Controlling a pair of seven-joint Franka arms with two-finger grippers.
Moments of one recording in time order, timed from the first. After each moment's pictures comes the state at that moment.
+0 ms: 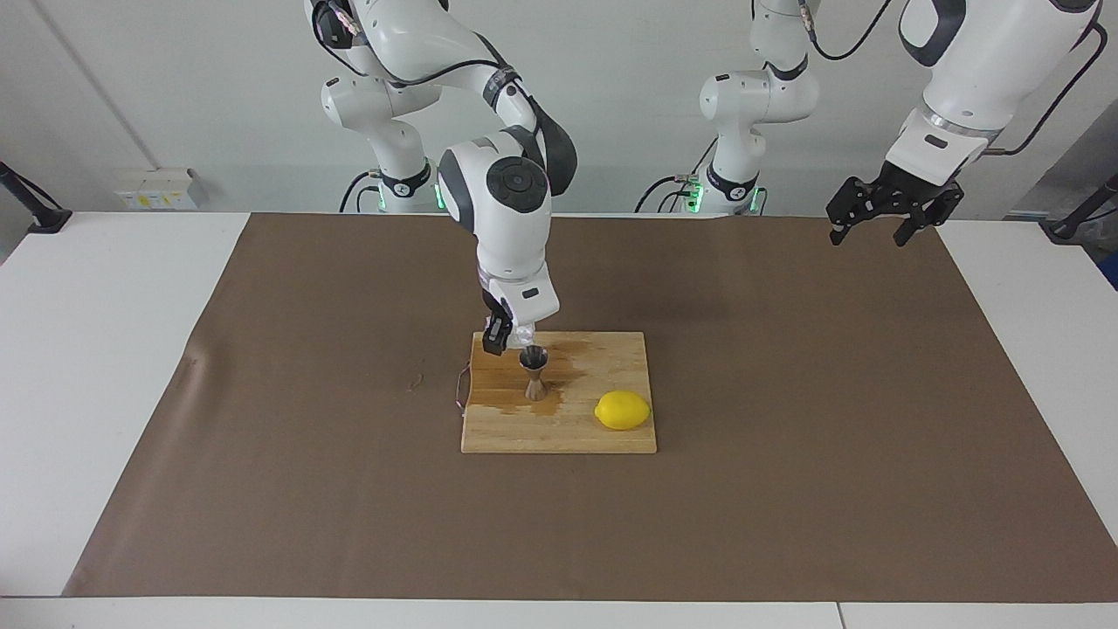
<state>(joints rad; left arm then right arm) -0.01 -0.05 -0.07 -1.63 -0.03 1.58 -0.02 0.47 0.36 0.00 -1.56 -0.09 1.80 -0.75</state>
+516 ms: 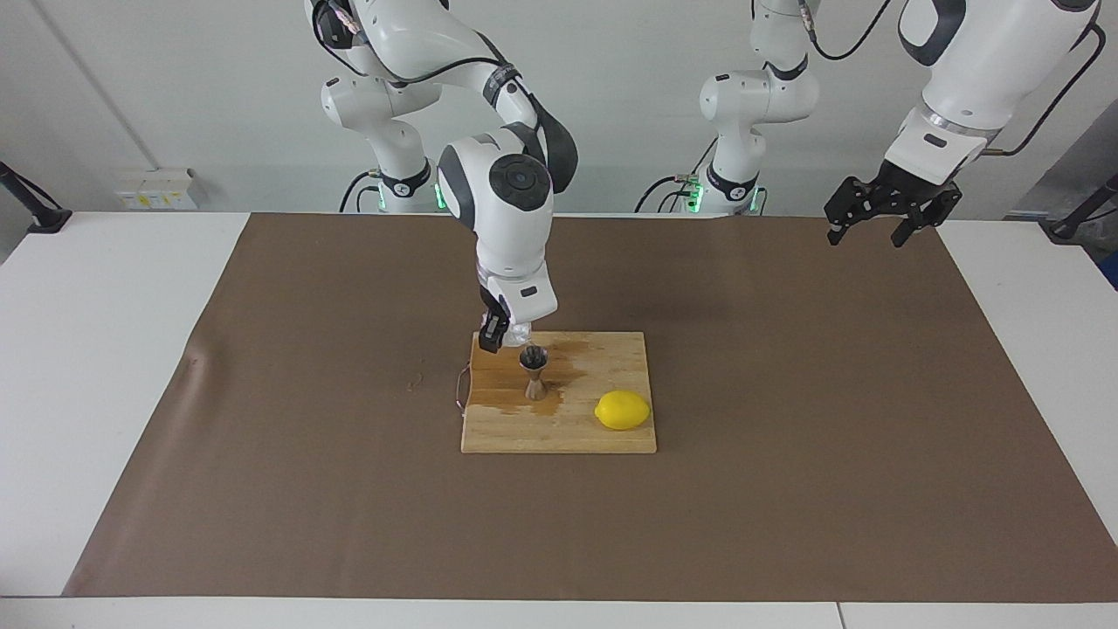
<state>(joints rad) -0.01 -0.05 -0.07 -1.63 -0.04 1.59 -0.02 0.47 0.37 0.00 -1.53 -0.10 1.77 -0.72</state>
